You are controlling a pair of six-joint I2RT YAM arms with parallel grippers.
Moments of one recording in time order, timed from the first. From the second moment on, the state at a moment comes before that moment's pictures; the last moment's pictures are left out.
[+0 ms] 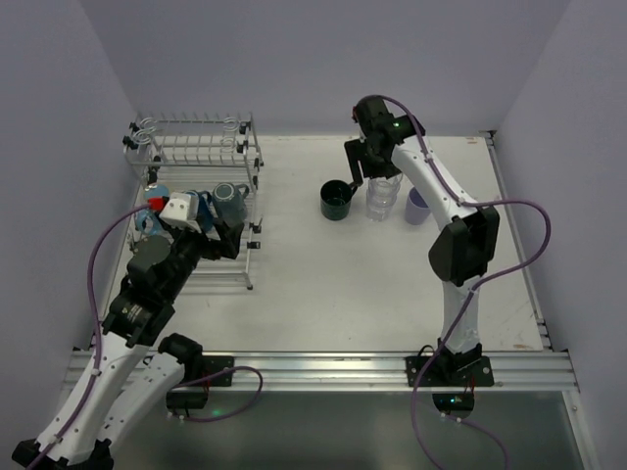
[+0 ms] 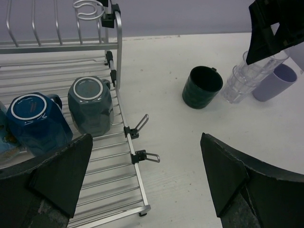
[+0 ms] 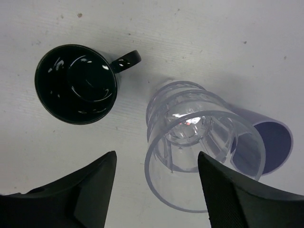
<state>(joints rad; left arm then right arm) -0.42 0.53 0.72 -0.31 -0.09 -0.20 0.43 2.08 2.14 -1.16 0.21 0.14</state>
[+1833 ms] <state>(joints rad) -0.28 1.49 0.95 0.00 -0.41 -0.32 0.58 0.84 0.67 0.12 -0.30 0.46</state>
